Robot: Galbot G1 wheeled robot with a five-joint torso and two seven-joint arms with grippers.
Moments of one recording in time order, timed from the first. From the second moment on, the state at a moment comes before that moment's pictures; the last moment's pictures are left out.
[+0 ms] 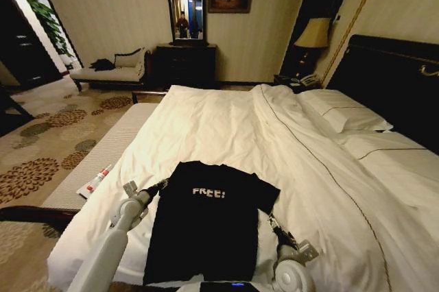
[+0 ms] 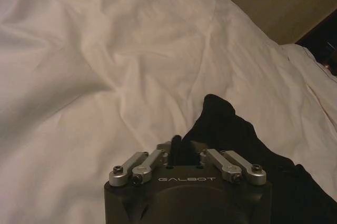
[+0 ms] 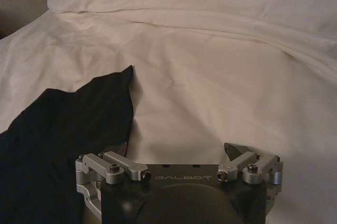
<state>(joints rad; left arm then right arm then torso) 1.16 -1.14 -0.48 -1.72 -1.14 0.53 -0.25 -1.71 1.43 0.47 2.03 0.83 -0.03 0.64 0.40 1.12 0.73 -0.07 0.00</state>
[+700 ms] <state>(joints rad) 1.33 -0.95 -0.36 -1.89 -0.87 0.43 -0.05 -1.69 1.43 0.46 2.01 0.82 -0.03 0.65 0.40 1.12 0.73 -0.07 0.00</state>
